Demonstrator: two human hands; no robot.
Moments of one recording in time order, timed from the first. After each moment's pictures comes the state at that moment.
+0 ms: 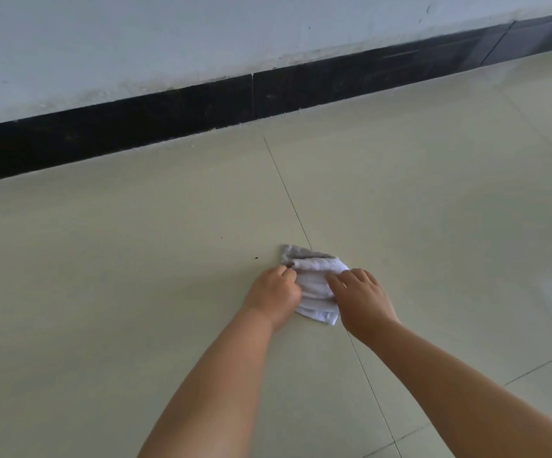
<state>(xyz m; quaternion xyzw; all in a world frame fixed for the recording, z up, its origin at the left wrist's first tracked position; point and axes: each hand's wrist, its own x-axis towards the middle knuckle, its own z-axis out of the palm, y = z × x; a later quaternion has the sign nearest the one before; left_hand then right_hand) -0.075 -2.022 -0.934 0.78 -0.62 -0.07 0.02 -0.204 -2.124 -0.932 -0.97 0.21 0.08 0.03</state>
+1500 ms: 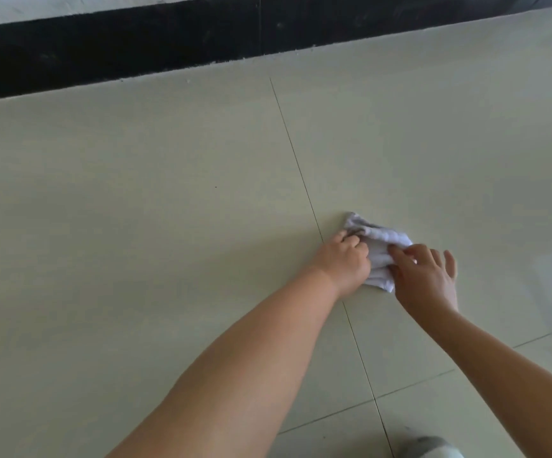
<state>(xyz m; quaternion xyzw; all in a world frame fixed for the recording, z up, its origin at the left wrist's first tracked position) -0.140 -2.086 -0.951 0.71 -0.70 -0.11 -0.02 -0.274 -2.166 -0.936 -0.91 0.41 0.09 0.07</state>
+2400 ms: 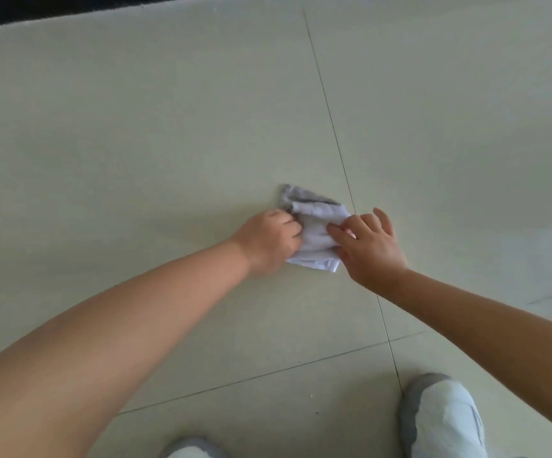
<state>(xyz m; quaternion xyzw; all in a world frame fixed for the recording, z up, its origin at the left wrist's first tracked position) -0.082 -1.952 -0.934 0.65 -0.75 -0.12 -0.03 -0.241 -2.087 -0.942 -0.99 0.12 0.02 -0.01</state>
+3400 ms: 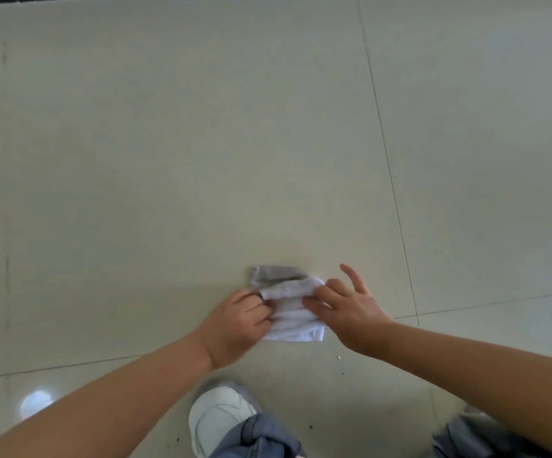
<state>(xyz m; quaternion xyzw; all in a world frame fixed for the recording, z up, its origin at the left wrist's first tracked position) -0.166 -1.770 -0.947 0.73 -0.67 -0.11 0.10 -0.296 -1.978 -0.949 -0.99 -0.12 0.01 0.04</state>
